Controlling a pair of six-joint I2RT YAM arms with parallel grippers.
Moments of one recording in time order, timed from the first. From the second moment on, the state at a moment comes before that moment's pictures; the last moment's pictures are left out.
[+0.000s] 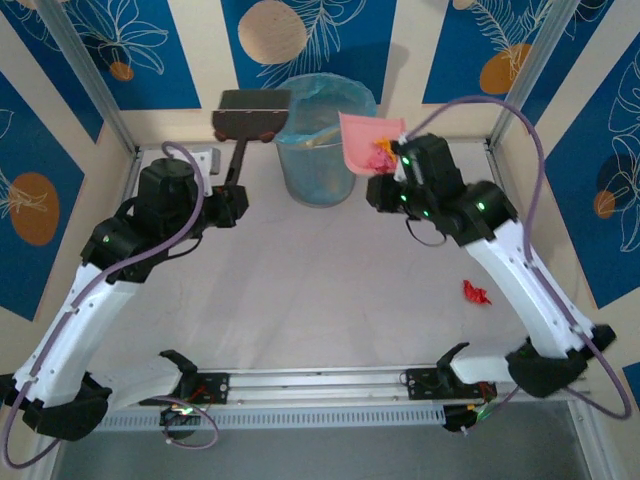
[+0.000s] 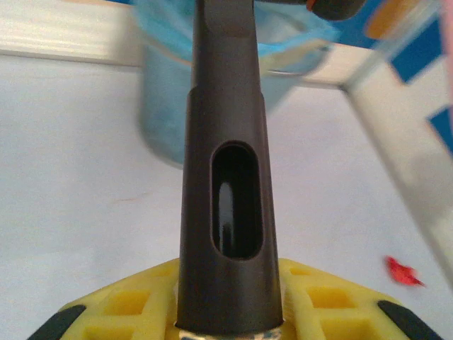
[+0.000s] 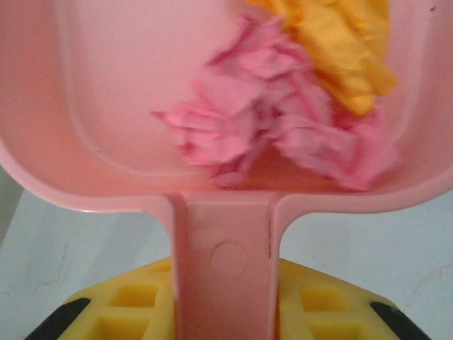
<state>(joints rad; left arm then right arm) -0.56 1.09 1.52 -0.95 -0.10 -0.47 0.63 1.35 1.76 -1.09 0.12 0.53</state>
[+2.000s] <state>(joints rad) -0.66 1.01 1.45 -1.01 -0.40 -0.35 0.48 2.22 2.64 -0.73 -0.53 1.70</state>
